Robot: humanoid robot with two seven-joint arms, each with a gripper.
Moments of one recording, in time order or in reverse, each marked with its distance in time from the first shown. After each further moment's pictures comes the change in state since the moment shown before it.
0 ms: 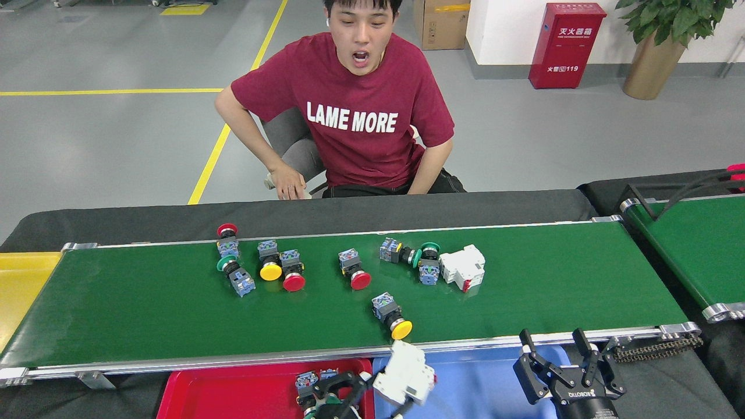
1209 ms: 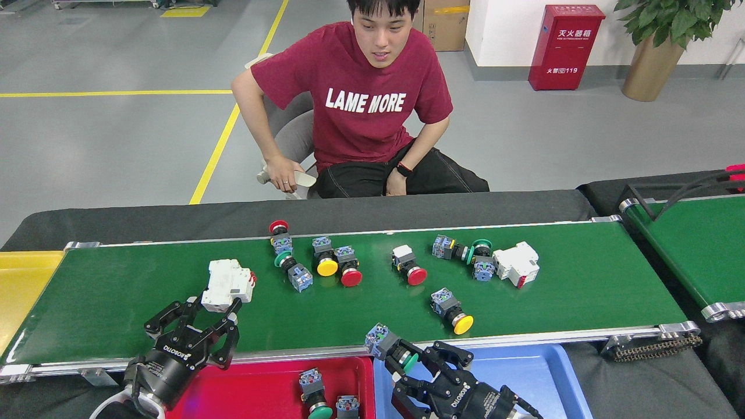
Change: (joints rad) left arm -0.215 0.164 0.632 0.224 0.151 -0.070 0.056; right arm -0.188 0.006 0.506 -0.009 -0.139 -0.252 0.275
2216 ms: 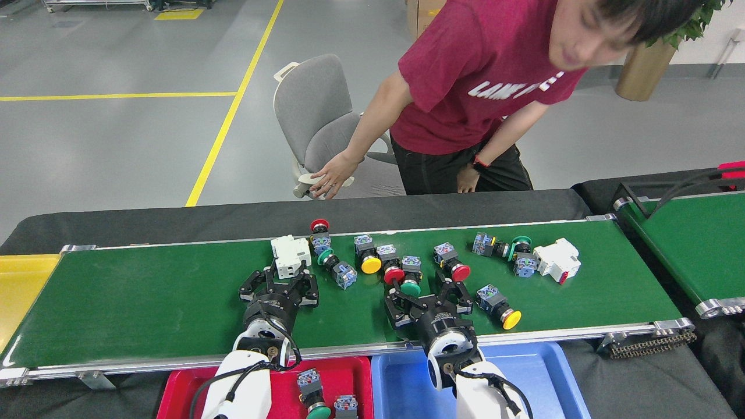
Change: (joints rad) left arm -0.367 -0.171 -0.380 0.533 -0.003 0.695 -0.024; right arm -0.407 0.170 -0.011 0.636 0.246 0.520 -0.125
